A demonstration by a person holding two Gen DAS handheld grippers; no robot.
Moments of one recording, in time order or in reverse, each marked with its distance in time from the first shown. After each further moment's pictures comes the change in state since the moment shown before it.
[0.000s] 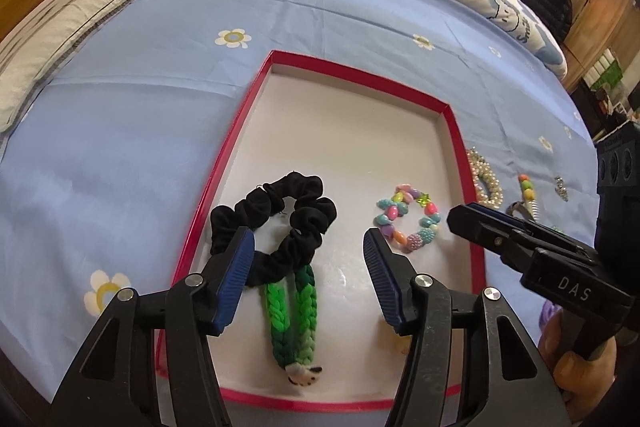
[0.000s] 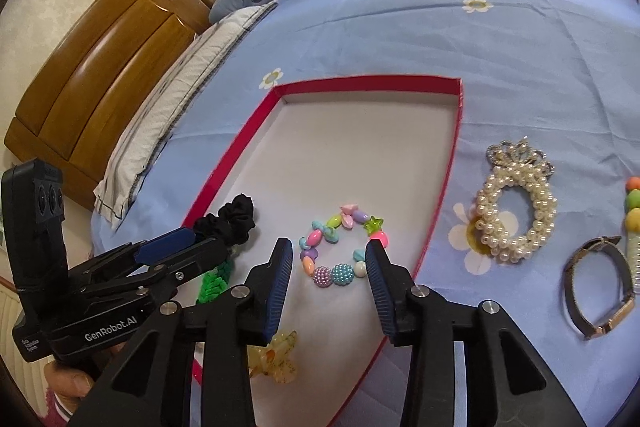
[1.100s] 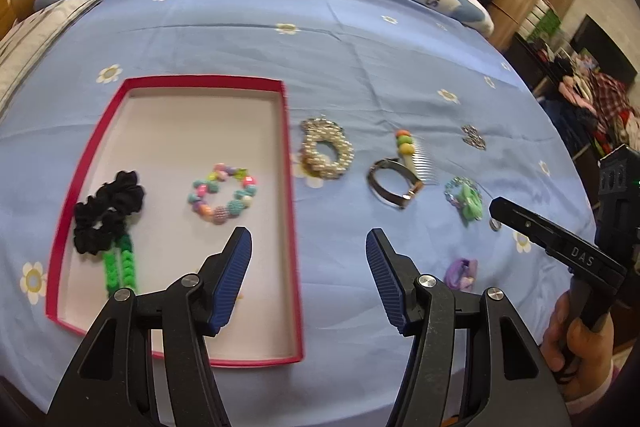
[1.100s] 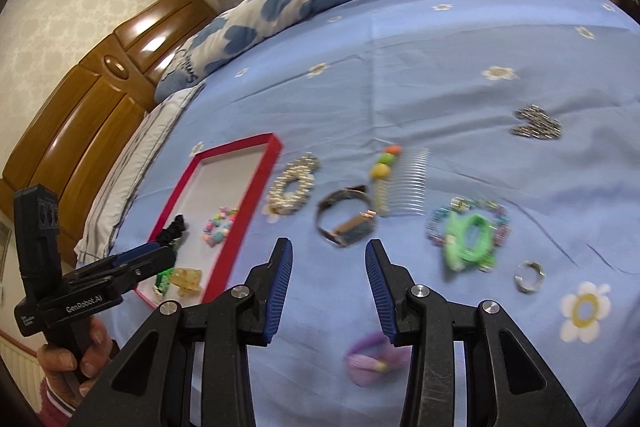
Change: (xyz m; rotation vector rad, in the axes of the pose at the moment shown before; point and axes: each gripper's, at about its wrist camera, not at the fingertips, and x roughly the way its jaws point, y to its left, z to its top) left arm -0.031 -0.132 -0.031 0.204 0.000 -0.163; right arm -0.161 -0.108 -0.072 0.186 -0.210 -0.179
